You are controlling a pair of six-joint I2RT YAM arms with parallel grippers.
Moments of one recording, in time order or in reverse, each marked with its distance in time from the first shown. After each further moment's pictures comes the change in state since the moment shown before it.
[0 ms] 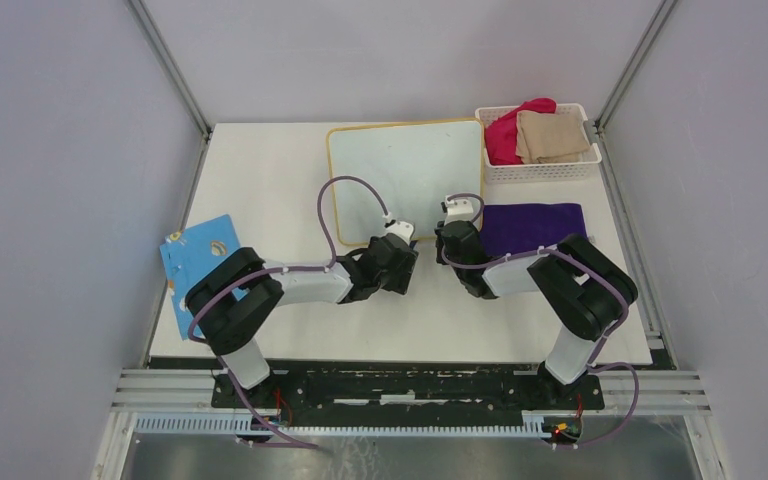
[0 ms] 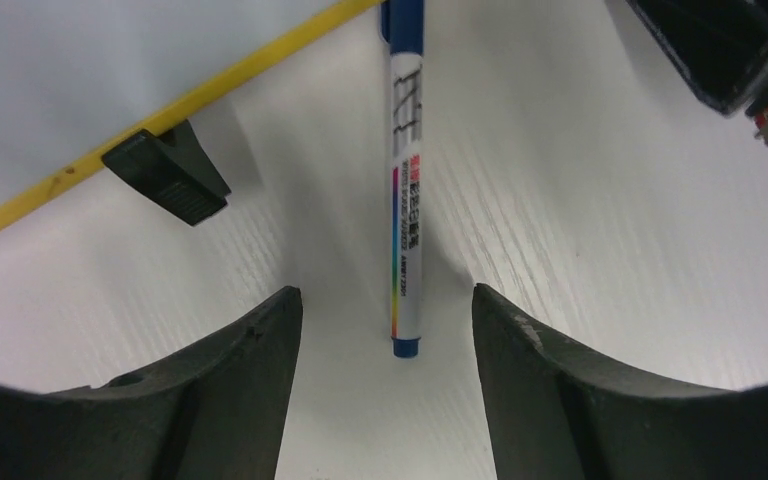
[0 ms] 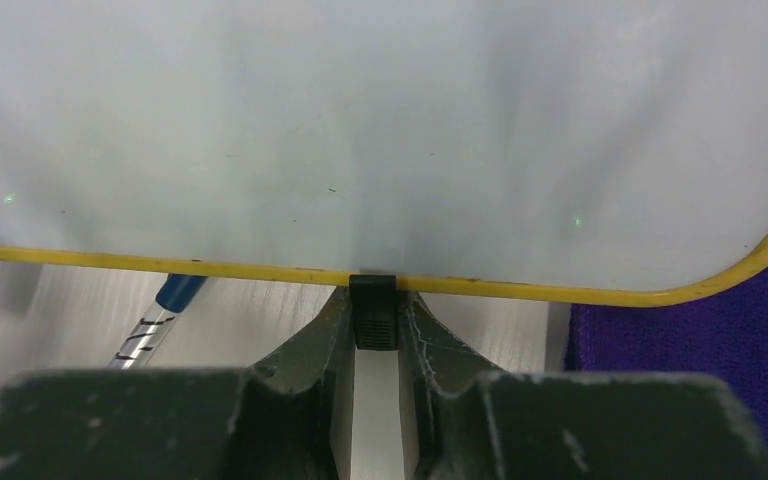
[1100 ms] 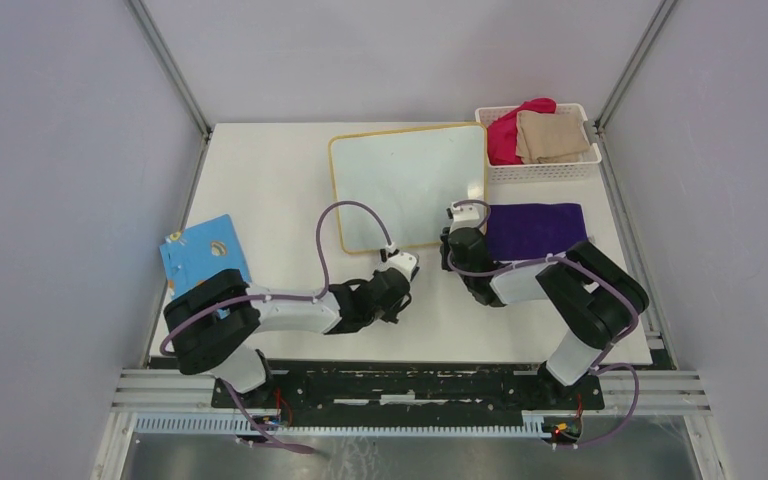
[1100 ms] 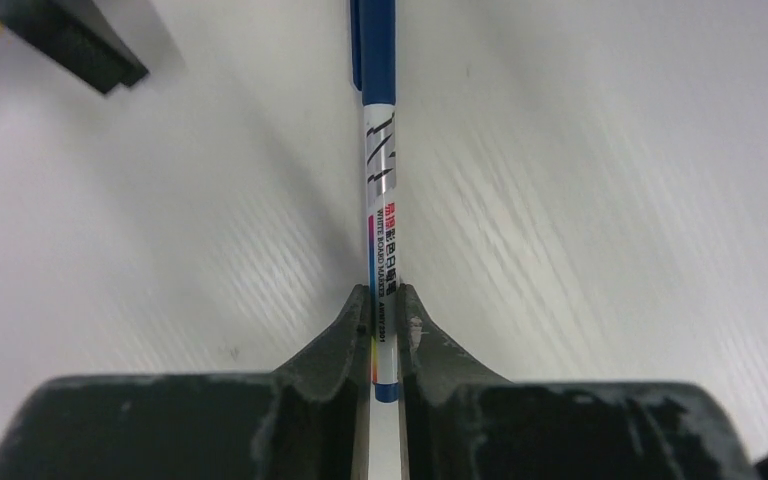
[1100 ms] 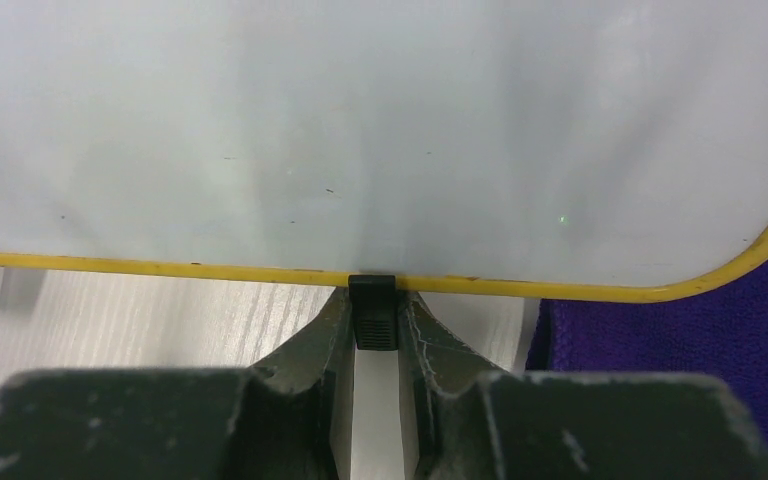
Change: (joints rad) left arm -0.151 -0.089 -0.124 0.027 -0.044 -0.038; right arm -0.003 -0.058 -0.077 0.024 -0.021 -0.004
